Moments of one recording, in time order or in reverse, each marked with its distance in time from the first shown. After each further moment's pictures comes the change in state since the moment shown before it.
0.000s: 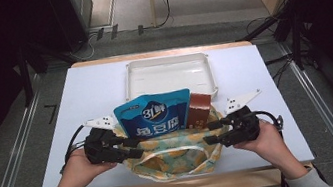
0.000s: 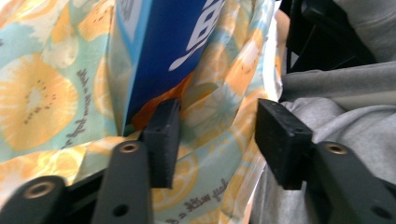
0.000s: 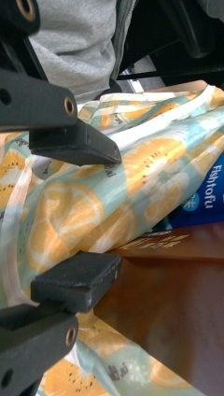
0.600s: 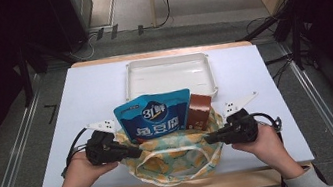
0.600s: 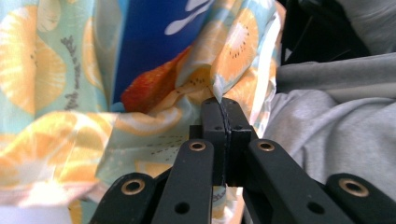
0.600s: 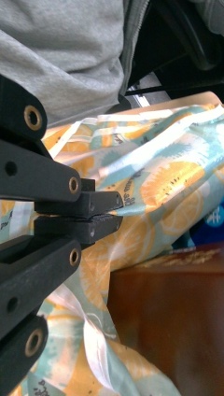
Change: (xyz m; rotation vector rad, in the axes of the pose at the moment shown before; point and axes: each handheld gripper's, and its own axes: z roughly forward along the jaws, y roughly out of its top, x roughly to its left) left arm 0.000 -0.010 0.003 0.017 -0.049 -0.044; right arm 0.002 -0.007 0.006 0.043 0.054 0.045
